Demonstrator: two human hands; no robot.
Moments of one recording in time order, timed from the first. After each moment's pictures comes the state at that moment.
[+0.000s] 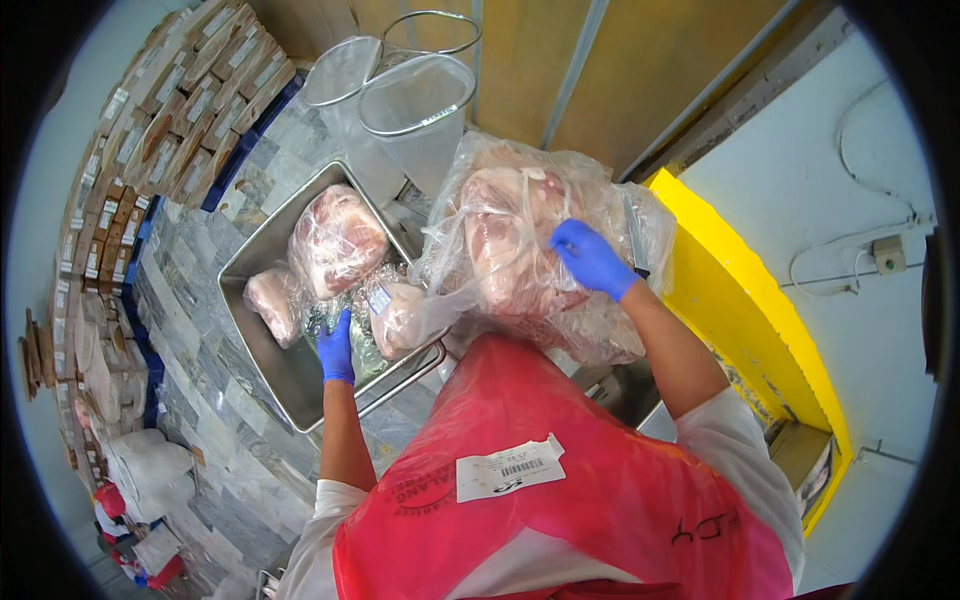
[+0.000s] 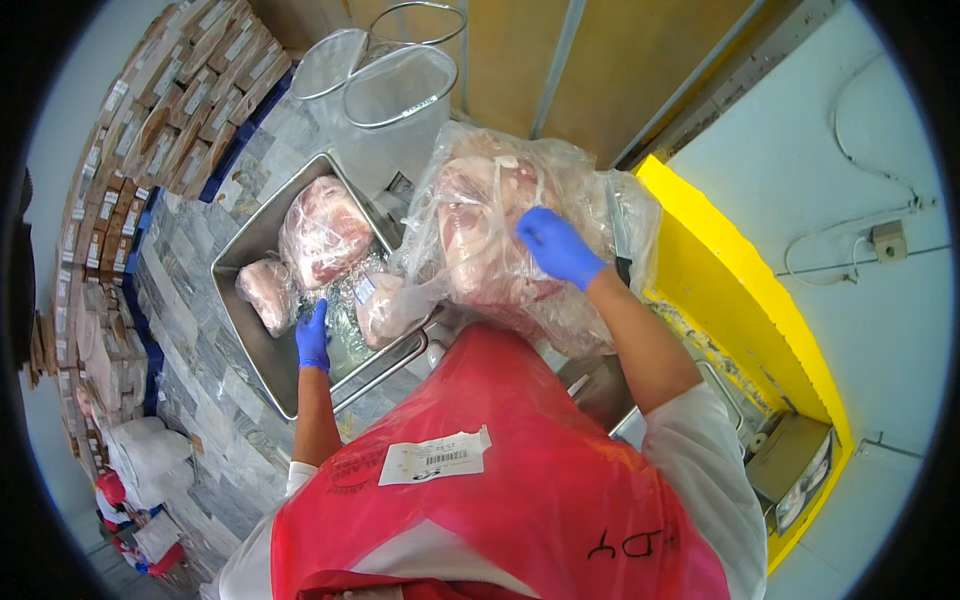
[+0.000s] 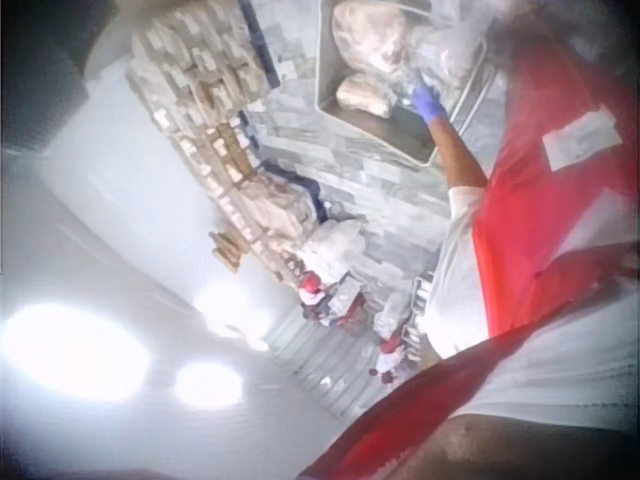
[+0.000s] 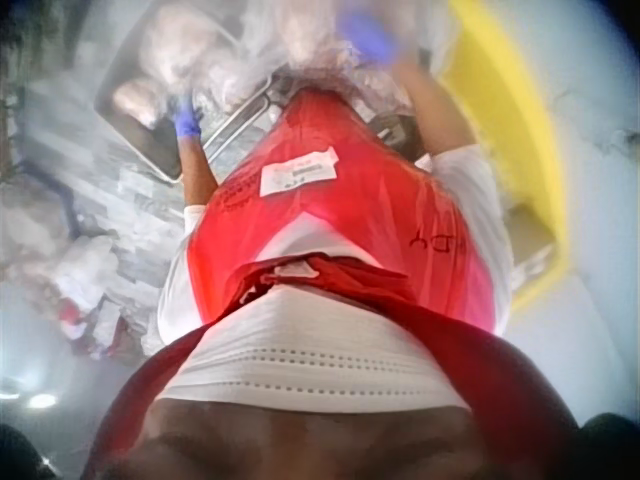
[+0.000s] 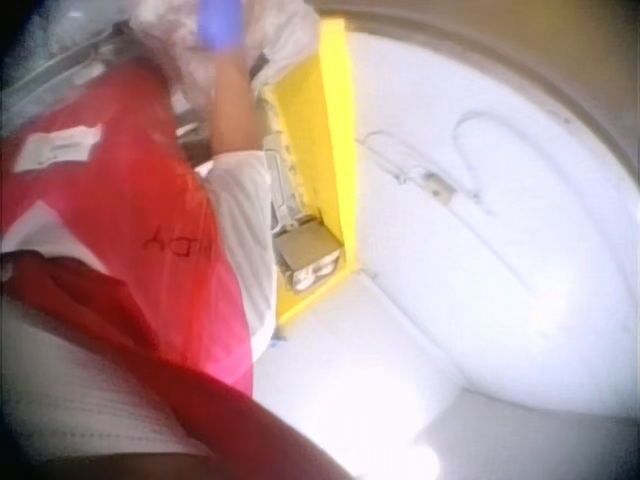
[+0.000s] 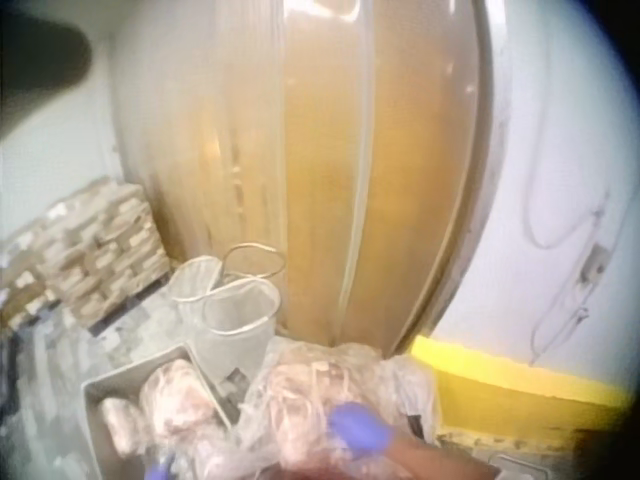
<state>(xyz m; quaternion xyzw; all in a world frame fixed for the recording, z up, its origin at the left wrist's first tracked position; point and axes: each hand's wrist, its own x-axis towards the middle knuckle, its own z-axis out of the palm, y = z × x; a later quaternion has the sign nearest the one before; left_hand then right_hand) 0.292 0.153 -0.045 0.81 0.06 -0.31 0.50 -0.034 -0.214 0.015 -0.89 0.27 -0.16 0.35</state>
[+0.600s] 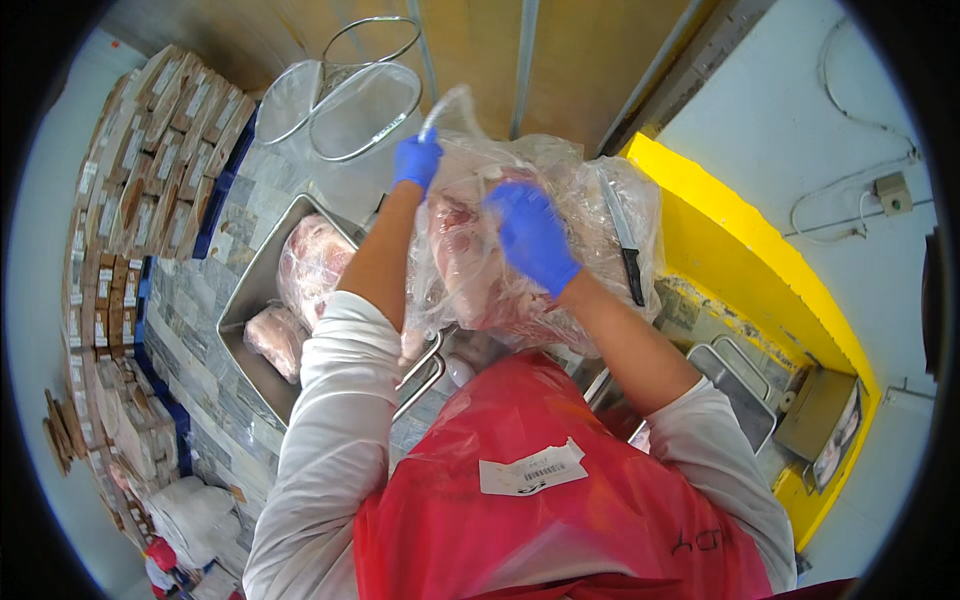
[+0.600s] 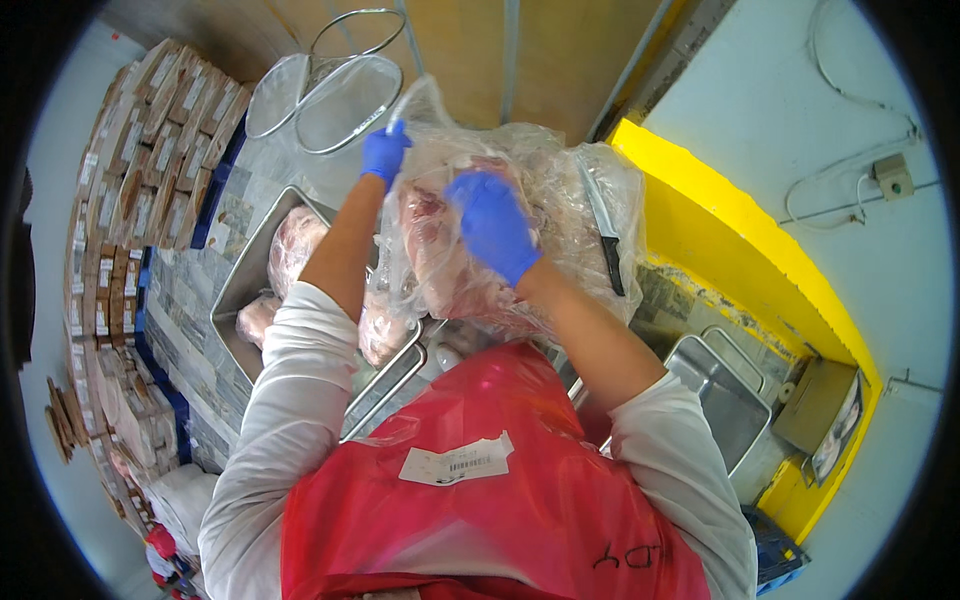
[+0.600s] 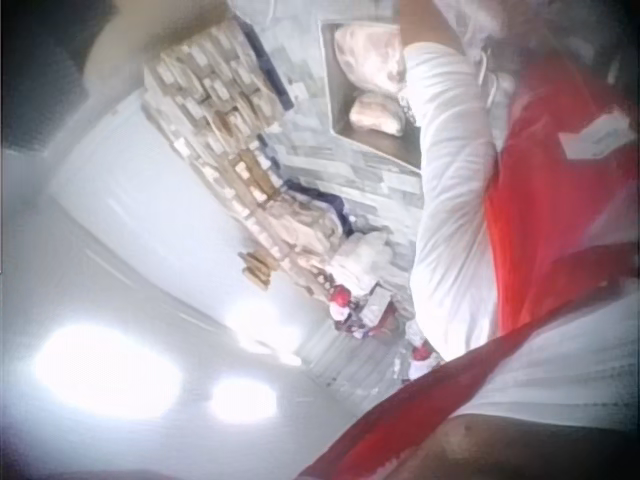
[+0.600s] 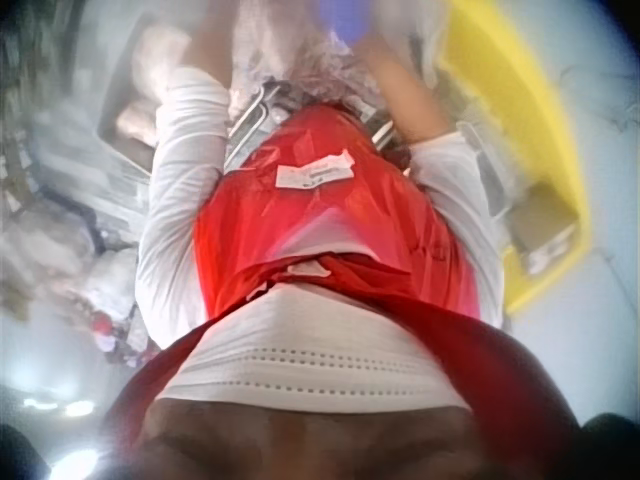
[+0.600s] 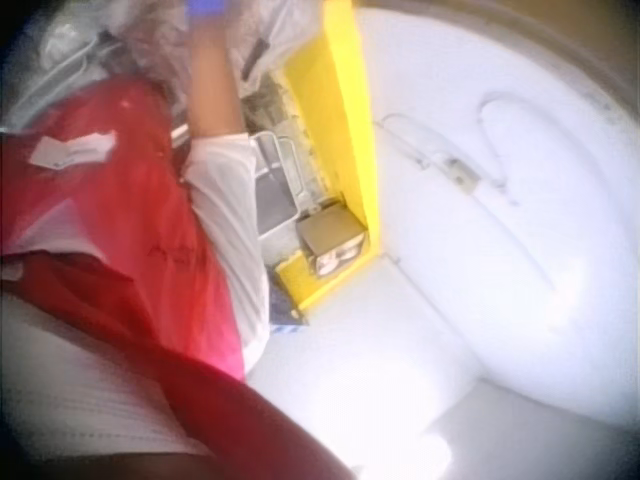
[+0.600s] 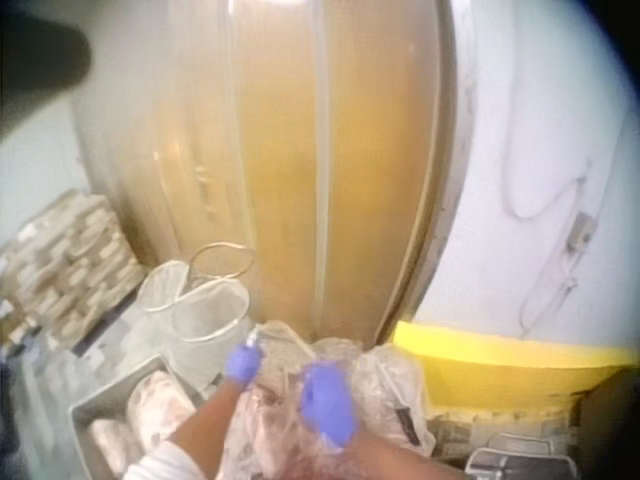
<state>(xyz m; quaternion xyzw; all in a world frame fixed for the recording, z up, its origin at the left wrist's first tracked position) 0.306 -0.260 -0.039 0.78 -0.38 -0.23 0.44 0.027 -0.206 0.025 -0.90 0.25 -0.36 0.09</state>
